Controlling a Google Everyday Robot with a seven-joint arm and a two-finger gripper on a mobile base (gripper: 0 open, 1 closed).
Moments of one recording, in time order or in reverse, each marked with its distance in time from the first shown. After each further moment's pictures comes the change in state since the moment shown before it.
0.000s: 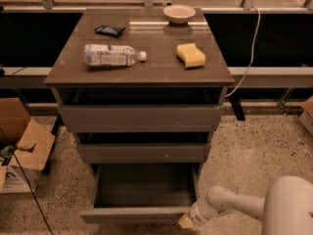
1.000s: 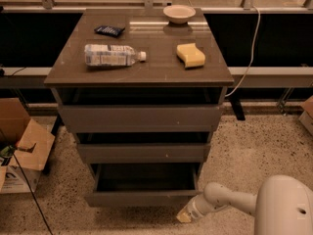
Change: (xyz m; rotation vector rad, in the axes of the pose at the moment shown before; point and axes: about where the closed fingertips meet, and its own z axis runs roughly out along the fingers) arm -0.018 -0.020 0.012 0.012 -0.025 -0.006
